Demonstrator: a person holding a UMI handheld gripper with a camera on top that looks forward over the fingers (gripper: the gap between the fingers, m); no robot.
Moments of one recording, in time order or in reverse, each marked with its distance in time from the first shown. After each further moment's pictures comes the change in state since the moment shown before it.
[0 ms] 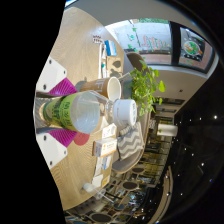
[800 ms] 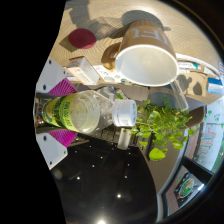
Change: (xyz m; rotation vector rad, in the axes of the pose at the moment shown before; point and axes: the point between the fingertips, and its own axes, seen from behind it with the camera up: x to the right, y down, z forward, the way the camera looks) arm 0.100 -0.180 0.086 -0.039 0.581 -1.530
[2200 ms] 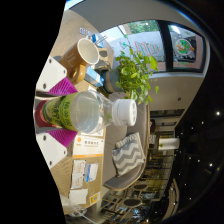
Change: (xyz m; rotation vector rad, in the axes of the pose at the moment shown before) arm -0.118 -0.022 -0.011 0.224 -0.763 1.572
